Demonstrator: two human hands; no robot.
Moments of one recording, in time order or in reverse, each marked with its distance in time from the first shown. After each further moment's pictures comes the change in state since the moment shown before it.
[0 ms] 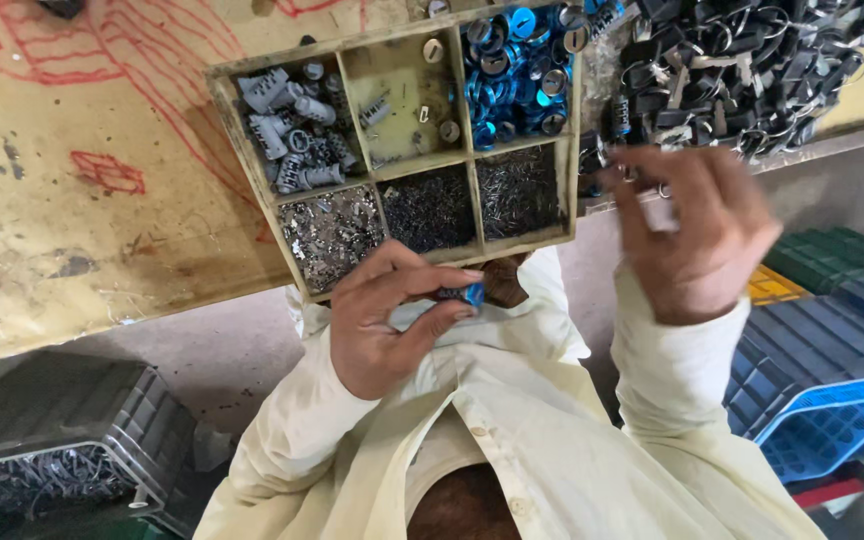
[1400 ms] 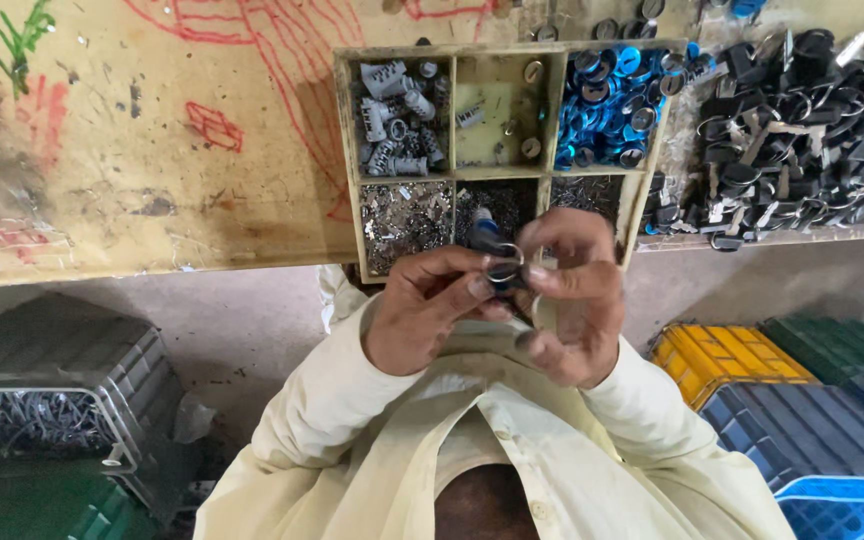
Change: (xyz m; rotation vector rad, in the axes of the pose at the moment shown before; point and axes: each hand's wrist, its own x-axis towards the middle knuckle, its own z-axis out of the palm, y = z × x) left_hand -0.012 -0.025 0.007 -0.905 0.050 -0.384; right_hand -0.023 -0.046 0.073 1.199 -0.088 -0.214
